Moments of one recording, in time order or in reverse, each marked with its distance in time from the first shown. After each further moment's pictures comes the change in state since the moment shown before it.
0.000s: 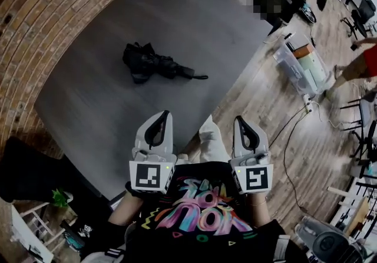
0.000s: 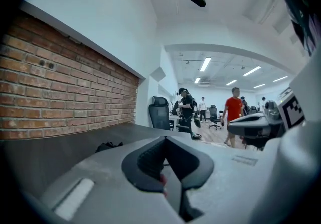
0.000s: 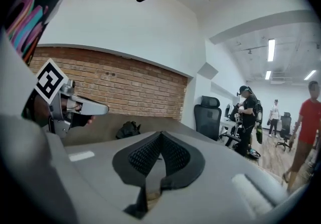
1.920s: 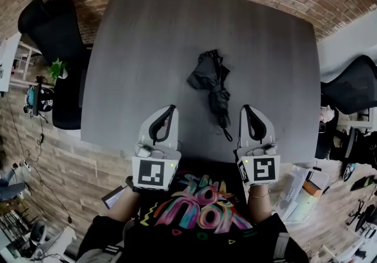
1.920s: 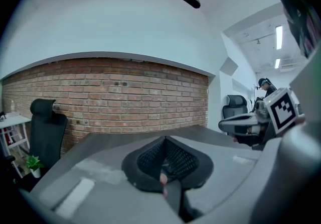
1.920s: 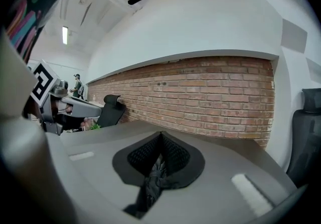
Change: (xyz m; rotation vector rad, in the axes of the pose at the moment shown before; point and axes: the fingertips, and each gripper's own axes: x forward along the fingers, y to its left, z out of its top) left arm 0.013 0.100 0.033 -0.190 -0.016 0.931; right arm 0.261 0.071 0.083 -0.137 -0.121 0.979
